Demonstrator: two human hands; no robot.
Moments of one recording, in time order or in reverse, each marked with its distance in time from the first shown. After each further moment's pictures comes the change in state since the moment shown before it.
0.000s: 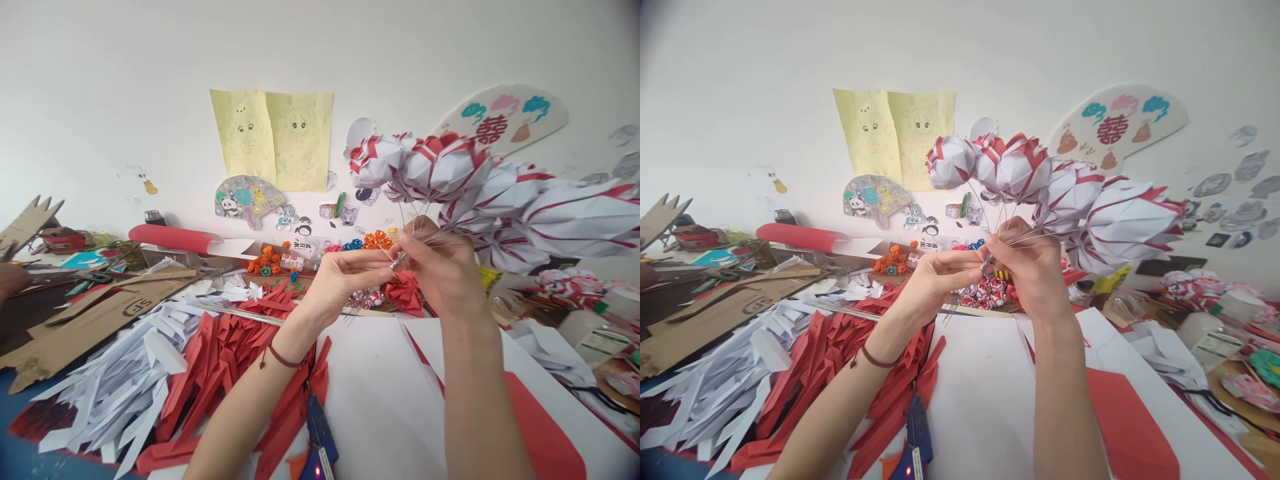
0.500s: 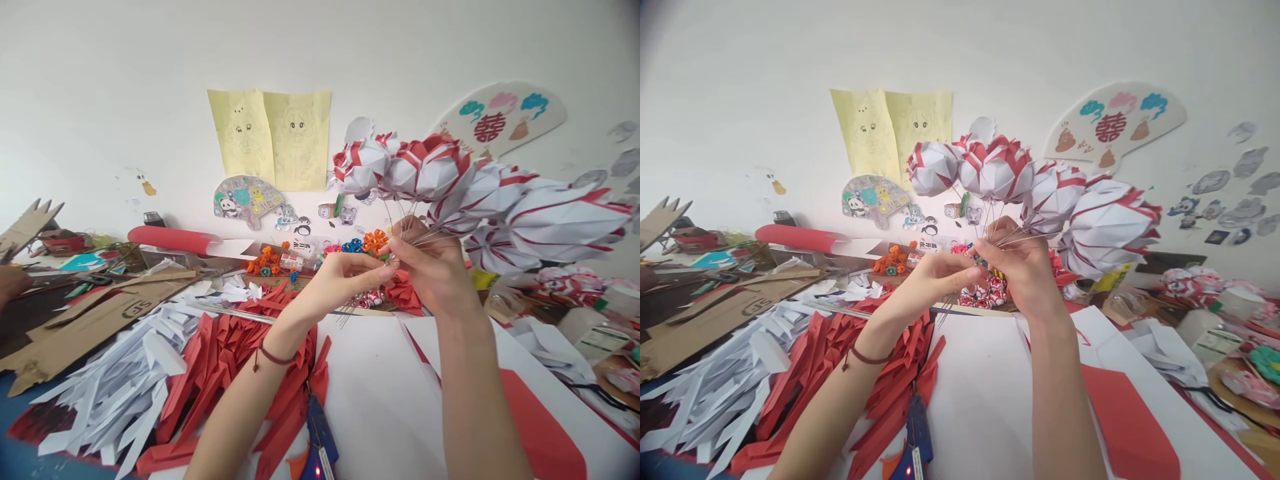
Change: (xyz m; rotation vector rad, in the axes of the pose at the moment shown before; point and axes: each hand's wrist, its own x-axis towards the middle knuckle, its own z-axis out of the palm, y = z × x) left_hand -0.004 0.022 -0.002 0.430 -0.162 0.005; right_hand 0.004 0.004 0.002 -0.054 -0.040 -0.024
